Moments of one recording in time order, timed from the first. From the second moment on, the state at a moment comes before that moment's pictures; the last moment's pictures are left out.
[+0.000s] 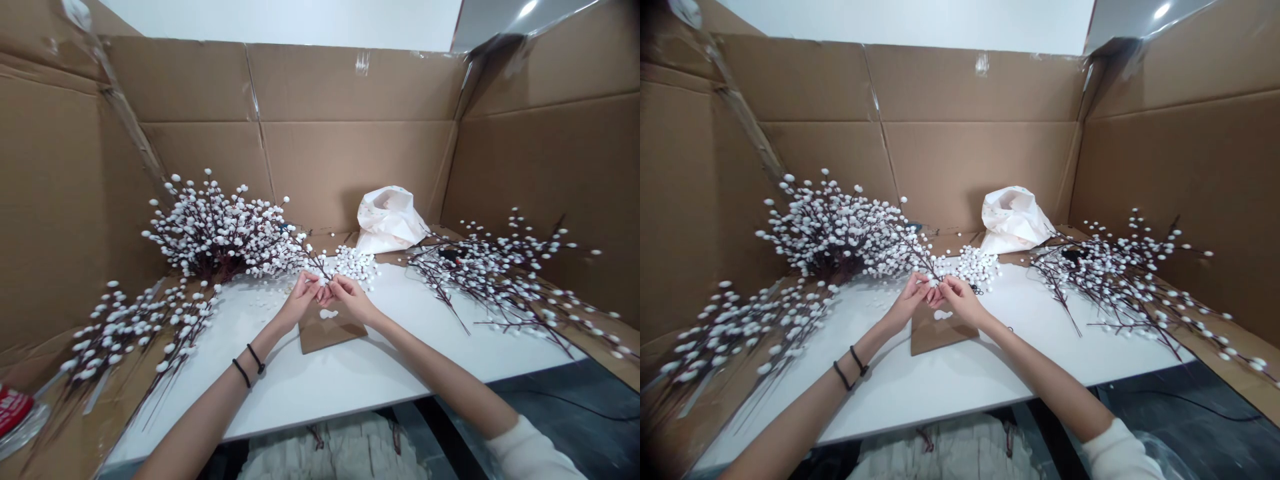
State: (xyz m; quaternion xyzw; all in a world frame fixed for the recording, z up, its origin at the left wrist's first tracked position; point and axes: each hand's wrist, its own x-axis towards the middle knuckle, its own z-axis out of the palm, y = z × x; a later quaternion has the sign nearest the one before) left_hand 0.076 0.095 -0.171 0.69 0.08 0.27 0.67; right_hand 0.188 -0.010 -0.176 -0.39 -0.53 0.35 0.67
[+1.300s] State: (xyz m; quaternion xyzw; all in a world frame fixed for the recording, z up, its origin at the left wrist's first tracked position) left_hand 0.068 0.091 -0.167 0.71 0.05 0.23 0.66; right_hand 0.178 -0.012 -0.183 -0.41 -0.53 0.31 0.67
